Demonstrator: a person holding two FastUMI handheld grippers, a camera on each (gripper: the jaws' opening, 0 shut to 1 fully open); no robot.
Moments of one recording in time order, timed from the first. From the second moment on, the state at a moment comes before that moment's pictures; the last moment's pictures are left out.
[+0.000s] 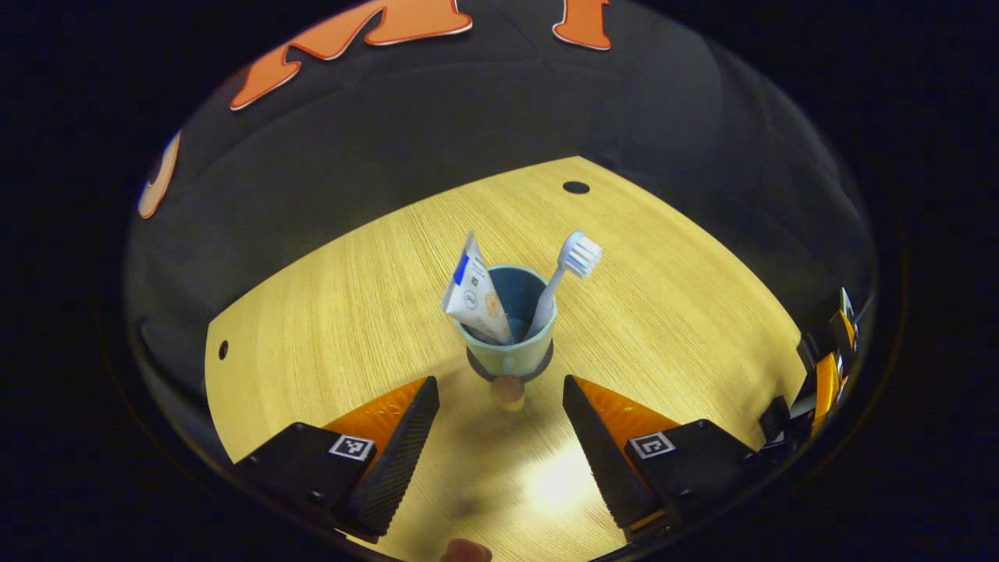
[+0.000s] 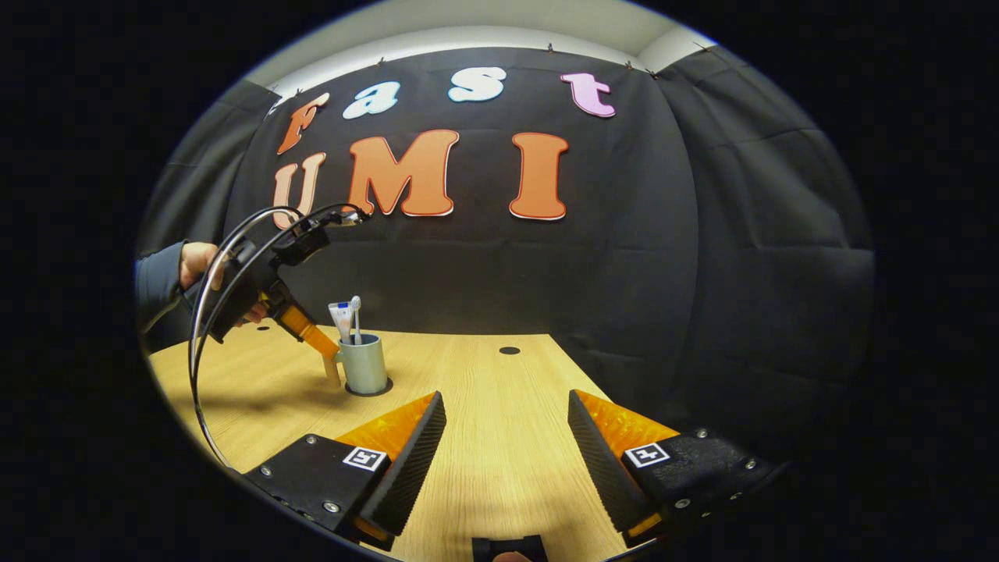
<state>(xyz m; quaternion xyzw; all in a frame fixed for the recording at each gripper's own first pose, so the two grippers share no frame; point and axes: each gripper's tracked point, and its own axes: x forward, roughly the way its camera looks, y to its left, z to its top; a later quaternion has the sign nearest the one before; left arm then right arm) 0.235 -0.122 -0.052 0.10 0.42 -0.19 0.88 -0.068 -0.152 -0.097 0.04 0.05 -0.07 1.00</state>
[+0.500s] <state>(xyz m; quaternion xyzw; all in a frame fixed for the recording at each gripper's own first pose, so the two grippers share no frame) 0.213 -0.068 0.069 0.10 0.16 -0.12 0.97 -0.030 -0.071 -0.075 0.03 0.04 -0.03 1.00</state>
